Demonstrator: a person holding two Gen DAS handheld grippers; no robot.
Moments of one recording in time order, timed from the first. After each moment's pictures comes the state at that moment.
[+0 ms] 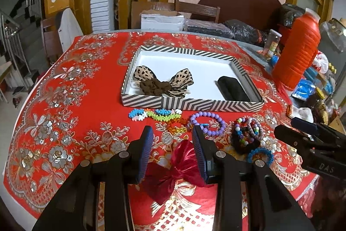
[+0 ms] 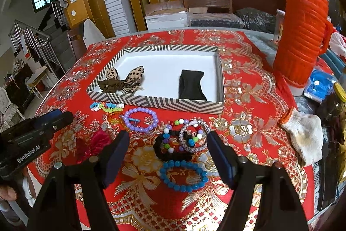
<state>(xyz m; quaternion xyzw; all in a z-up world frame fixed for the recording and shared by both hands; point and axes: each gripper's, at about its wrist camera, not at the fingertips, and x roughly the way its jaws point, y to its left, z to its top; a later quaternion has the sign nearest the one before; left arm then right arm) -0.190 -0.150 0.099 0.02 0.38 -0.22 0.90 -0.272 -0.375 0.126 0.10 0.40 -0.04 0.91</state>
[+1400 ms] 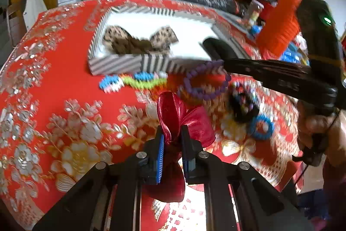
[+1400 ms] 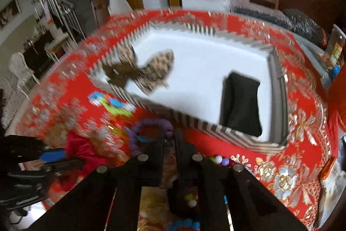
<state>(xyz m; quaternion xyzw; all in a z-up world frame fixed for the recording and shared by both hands) -0.160 -0.151 0.048 0.03 0.45 -0.32 0.83 -0.168 -0.351 0.094 0.04 0.44 0.07 0.90</state>
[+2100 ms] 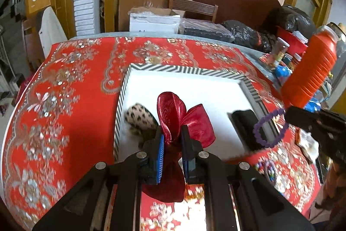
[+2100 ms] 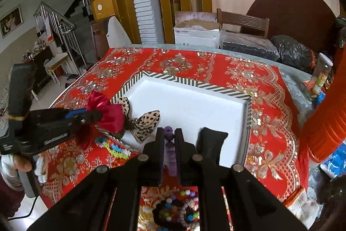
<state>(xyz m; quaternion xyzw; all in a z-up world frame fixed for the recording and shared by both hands) -0.053 -0.181 0.100 0.02 0.40 -0.26 0.88 -0.147 -0.380 0.163 0.03 0.38 0.05 0.92</state>
